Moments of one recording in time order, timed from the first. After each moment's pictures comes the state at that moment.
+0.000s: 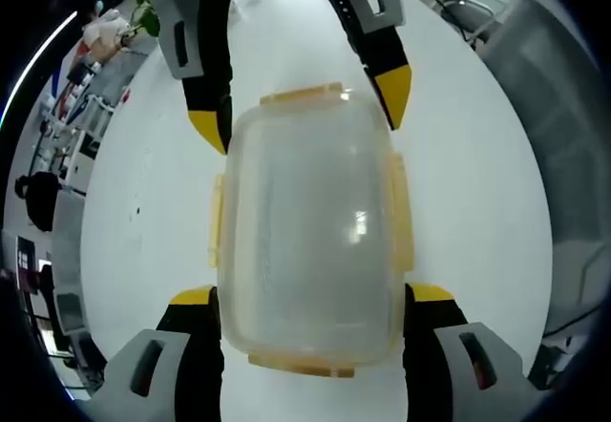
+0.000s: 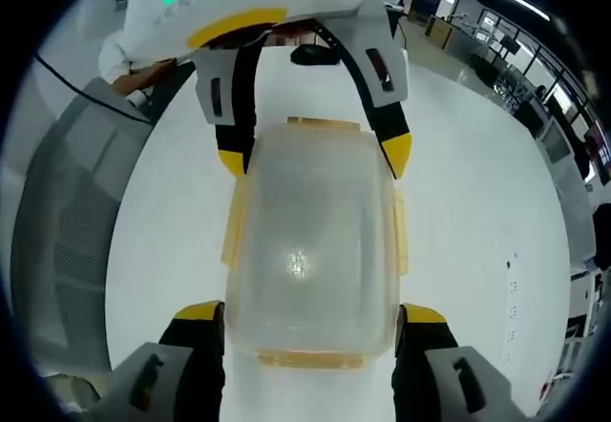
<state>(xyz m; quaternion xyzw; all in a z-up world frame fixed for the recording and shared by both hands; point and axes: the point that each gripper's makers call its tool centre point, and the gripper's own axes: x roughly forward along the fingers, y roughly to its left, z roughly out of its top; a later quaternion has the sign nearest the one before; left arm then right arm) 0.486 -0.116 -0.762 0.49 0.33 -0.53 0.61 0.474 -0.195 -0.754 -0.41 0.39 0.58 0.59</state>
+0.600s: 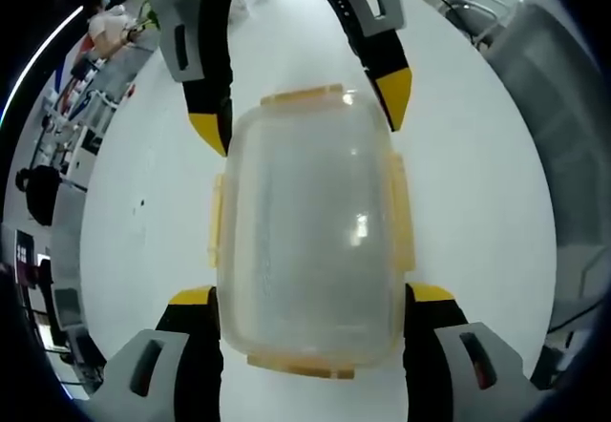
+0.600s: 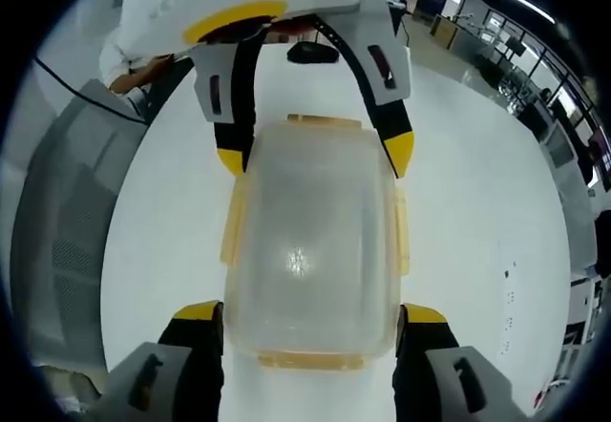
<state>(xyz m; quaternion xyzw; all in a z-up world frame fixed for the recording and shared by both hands) 0.499 -0.110 -0.763 0.48 0.34 -0.53 0.61 0.488 -0.188 -0.755 -0.42 0.39 0.58 0.57</state>
